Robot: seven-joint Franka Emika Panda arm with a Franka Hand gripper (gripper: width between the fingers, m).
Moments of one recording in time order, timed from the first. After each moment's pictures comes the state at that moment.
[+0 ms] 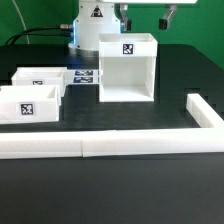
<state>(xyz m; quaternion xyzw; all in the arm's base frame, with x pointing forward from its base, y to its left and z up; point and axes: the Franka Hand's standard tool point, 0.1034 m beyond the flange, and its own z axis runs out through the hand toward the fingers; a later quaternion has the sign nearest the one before) 0.453 0.074 0.140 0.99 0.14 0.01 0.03</state>
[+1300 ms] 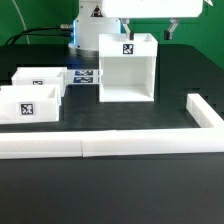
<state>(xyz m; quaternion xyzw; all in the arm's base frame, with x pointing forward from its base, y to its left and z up) 0.395 0.095 0.105 1.00 0.00 -0.02 0.00</state>
